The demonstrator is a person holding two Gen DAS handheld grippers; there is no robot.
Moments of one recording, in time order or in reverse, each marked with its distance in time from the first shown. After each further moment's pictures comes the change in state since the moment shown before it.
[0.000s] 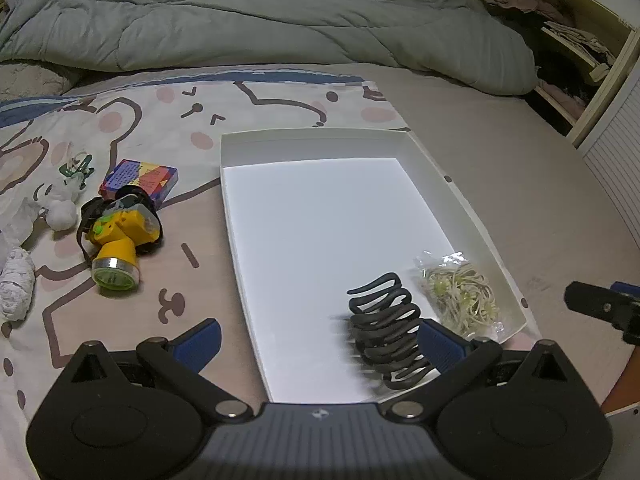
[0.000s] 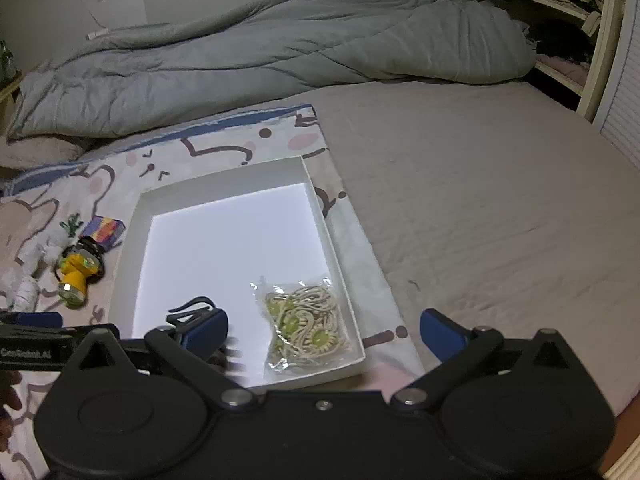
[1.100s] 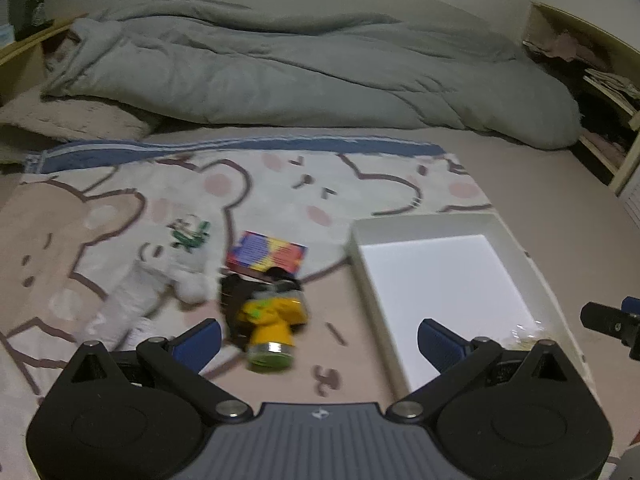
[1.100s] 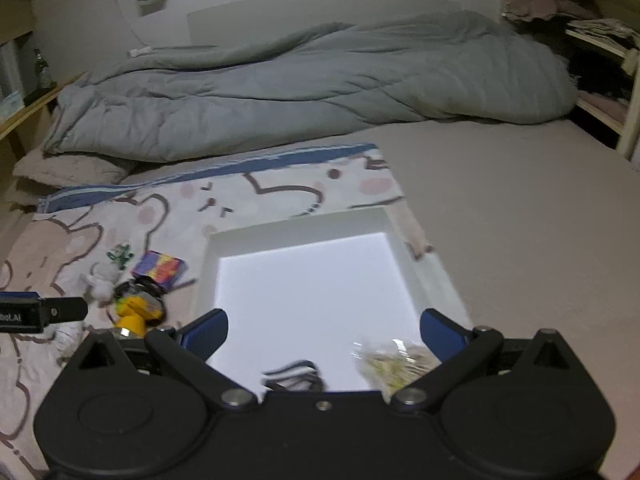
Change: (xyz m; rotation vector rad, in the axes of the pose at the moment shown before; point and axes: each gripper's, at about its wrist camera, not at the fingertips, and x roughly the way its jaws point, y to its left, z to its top) left arm -0.059 0.112 0.051 -0.028 -0.129 0.133; right arm 0.006 0.095 0.034 -0.042 -0.088 0.088
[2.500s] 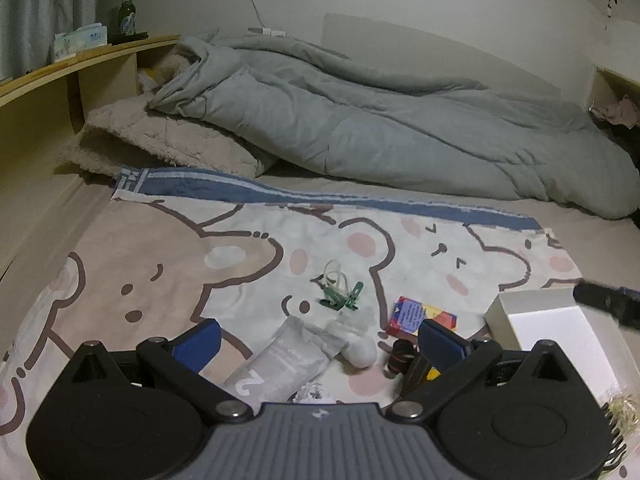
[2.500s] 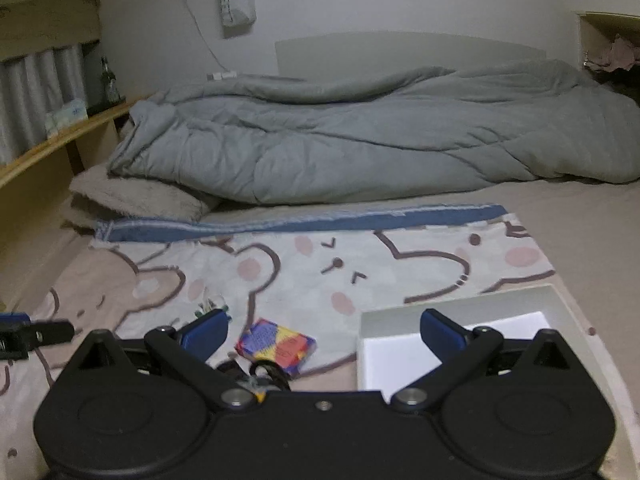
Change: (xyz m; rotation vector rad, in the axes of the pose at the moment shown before) left arm -0.013 0.149 0.012 -0.091 -0.160 0.143; right arm 0.069 0.151 0.034 -0.052 -0.167 0.164
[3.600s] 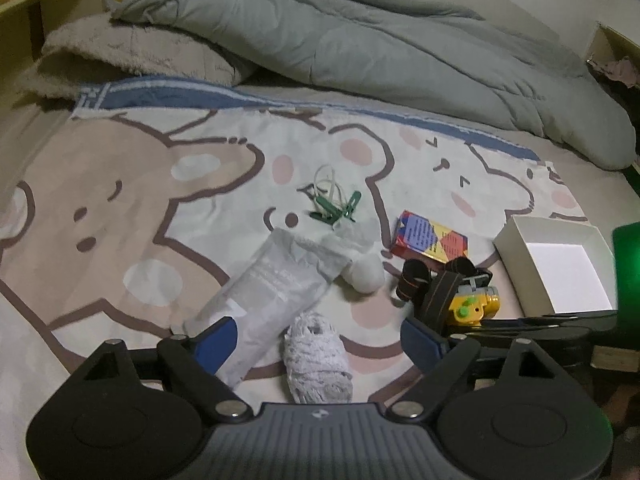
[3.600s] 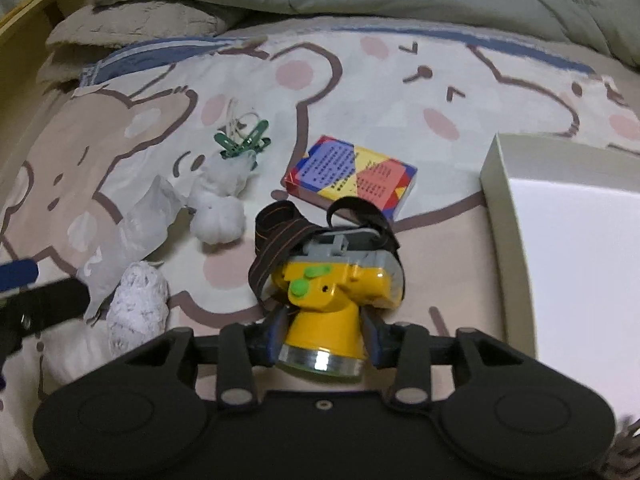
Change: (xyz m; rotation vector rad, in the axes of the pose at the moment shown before) left arm 0.066 0.018 -0.034 -0.009 0.233 -0.091; right arm 0.129 0.077 -0.069 -0.031 0.530 0.015
